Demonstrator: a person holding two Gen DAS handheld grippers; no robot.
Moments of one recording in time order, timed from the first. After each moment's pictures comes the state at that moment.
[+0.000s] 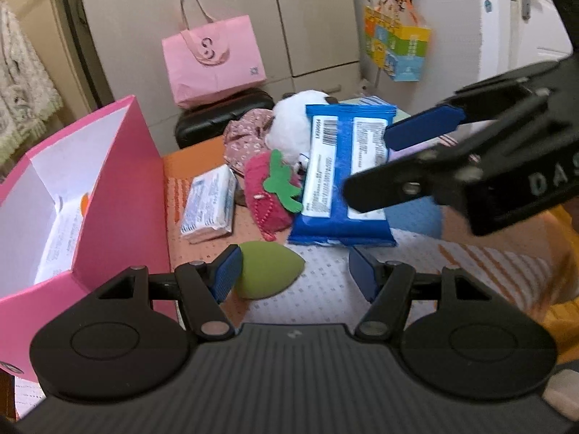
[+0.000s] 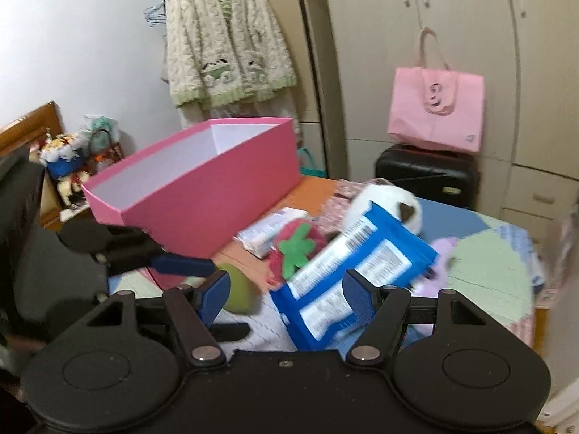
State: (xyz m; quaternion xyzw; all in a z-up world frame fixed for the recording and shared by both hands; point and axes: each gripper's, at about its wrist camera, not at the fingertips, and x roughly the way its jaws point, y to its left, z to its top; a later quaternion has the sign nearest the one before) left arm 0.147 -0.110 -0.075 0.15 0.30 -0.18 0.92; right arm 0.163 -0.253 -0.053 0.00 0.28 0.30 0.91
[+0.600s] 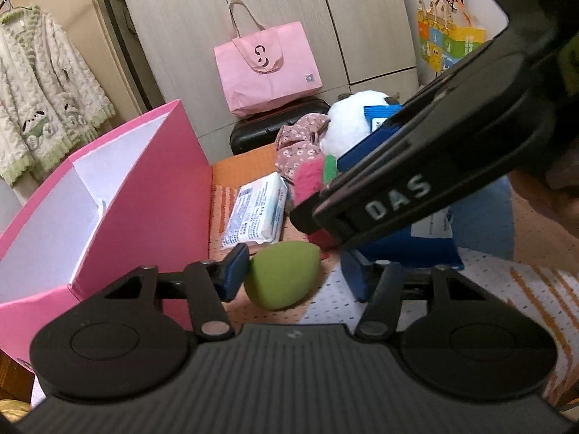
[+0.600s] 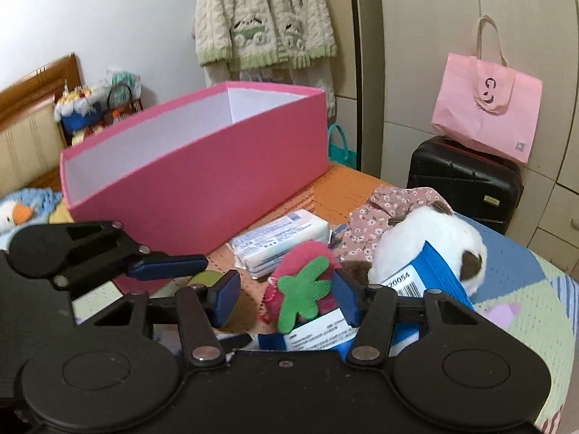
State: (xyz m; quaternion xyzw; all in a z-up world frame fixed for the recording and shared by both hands) left arm 0.164 -0.115 -0.090 0.17 0.27 -0.08 0.94; right arm 0.239 -0.206 -0.071 -0.07 0.31 0.34 0.88
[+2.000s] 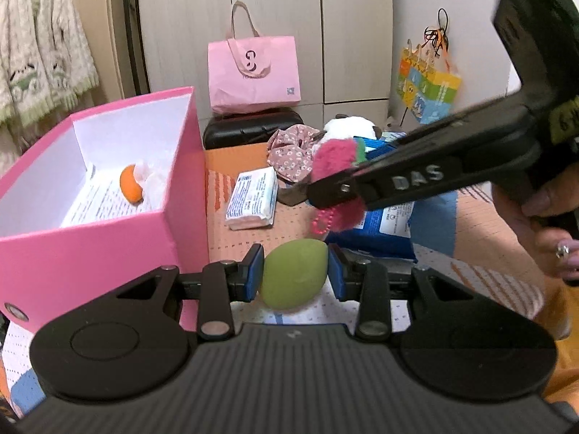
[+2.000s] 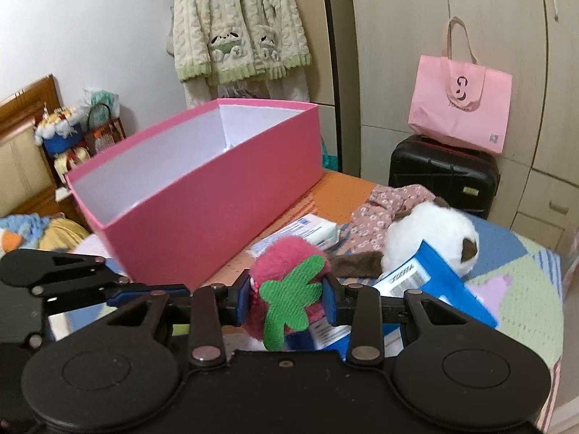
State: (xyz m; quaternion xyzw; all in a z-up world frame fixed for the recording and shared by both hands) left arm 0.129 -0.062 -0.070 0.06 0.28 -0.16 0.95; right arm 0.201 -0.203 -0.053 -0.03 0.31 0.30 0.90
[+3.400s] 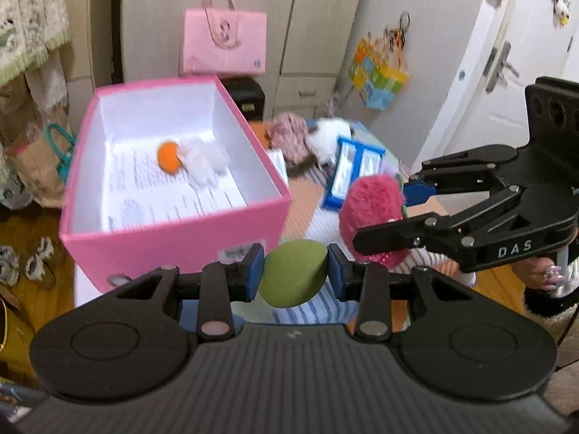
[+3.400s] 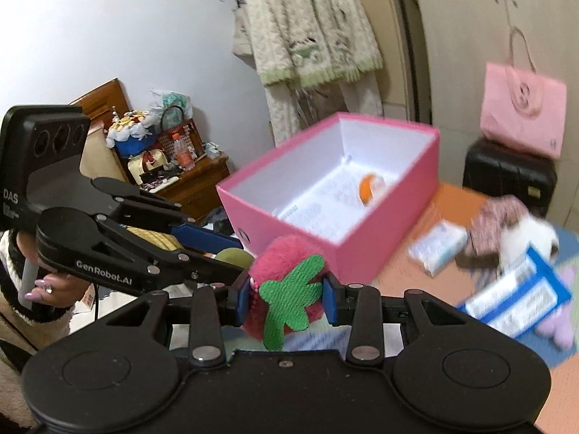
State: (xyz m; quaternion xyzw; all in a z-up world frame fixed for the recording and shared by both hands) left arm 0.094 0.080 0.027 0.00 0.36 -0.27 0.89; right arm 0.103 -0.126 0.024 -0.01 0.32 0.39 0.87
